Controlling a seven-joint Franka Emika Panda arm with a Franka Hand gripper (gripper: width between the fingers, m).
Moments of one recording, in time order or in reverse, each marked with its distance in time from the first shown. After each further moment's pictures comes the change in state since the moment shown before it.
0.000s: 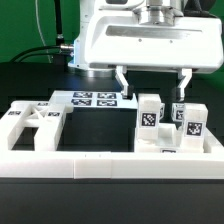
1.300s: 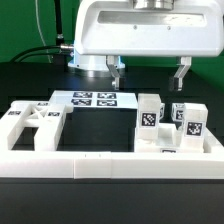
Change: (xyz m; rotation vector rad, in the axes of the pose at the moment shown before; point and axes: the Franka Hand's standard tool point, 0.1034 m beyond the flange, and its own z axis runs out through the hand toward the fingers) arm 0.014 0.008 -0.005 0.058 -0.378 -0.034
